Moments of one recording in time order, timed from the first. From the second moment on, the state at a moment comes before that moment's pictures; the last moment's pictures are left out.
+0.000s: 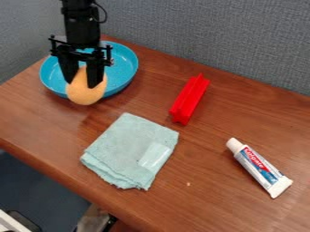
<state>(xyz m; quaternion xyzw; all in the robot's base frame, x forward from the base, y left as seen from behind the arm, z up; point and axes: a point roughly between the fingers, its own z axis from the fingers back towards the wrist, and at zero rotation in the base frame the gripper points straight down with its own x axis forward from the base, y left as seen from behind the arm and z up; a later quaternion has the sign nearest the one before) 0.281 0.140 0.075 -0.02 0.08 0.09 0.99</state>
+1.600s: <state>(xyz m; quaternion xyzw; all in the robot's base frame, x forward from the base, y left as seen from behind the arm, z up) 0.293 0.182 0.067 -0.03 0.06 0.14 0.99</state>
